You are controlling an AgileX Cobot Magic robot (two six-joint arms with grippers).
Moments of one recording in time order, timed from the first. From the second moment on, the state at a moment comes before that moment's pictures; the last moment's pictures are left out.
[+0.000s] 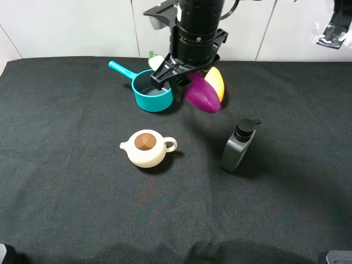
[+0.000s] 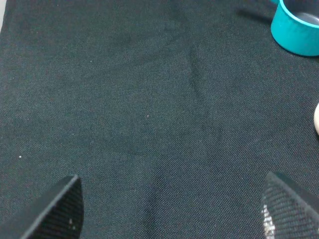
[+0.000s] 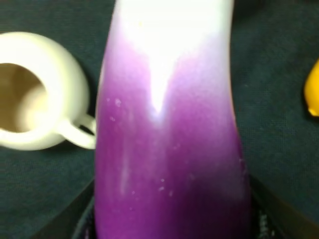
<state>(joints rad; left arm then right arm) -0.02 0.00 -0.49 0.02 1.06 0.01 0.81 1.94 -1.60 -0.04 1.18 0.00</state>
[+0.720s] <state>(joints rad) -0.02 0.00 -0.49 0.02 1.06 0.01 1.08 1.94 -1.60 -0.04 1.17 0.07</state>
